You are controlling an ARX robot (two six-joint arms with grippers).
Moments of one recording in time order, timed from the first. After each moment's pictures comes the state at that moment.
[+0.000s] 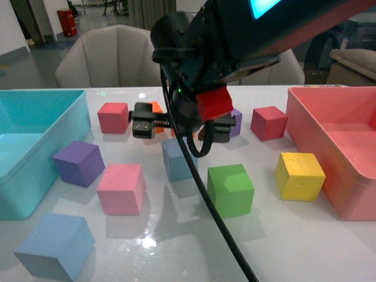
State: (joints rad) left arm 0.00 0.01 0.01 0.00 0.00 0.00; right arm 0.52 2.45 1.92 -0.30 0.10 0.42
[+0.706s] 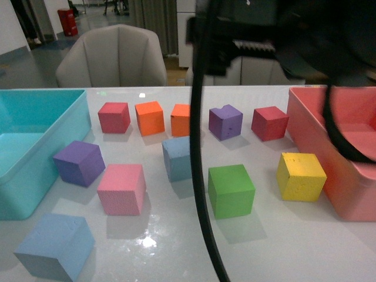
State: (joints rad) left arm 0.00 0.01 0.01 0.00 0.00 0.00; right arm 0.54 1.57 0.92 0.26 0.29 0.29
